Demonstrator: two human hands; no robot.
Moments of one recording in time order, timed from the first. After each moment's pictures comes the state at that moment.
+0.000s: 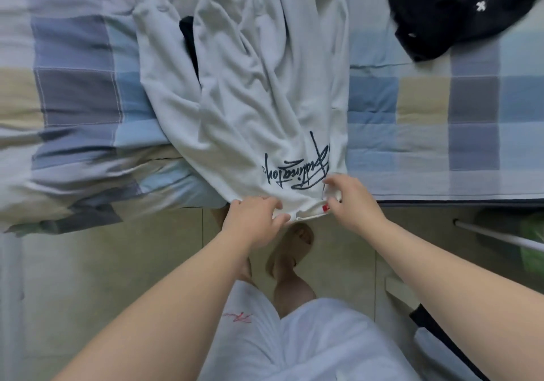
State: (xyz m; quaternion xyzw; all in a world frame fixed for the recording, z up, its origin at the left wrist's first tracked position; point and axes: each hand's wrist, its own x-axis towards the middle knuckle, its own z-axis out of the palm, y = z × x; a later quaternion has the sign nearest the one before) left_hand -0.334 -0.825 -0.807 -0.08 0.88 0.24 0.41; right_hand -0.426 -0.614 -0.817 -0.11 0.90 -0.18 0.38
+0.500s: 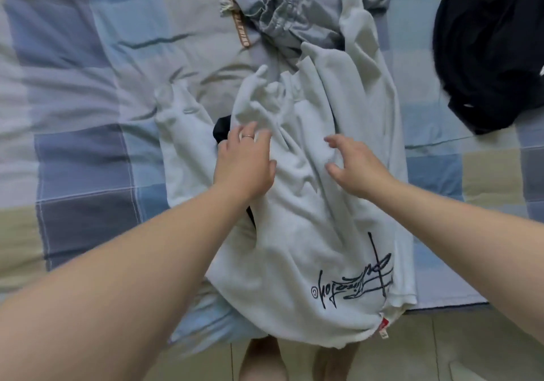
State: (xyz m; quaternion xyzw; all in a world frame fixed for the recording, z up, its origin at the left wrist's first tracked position) left_hand -0.612 -1.047 -0.891 -0.10 0.96 0.15 0.21; right_hand -0.679 -0.830 -0.900 -0.12 0.92 -0.18 0.33
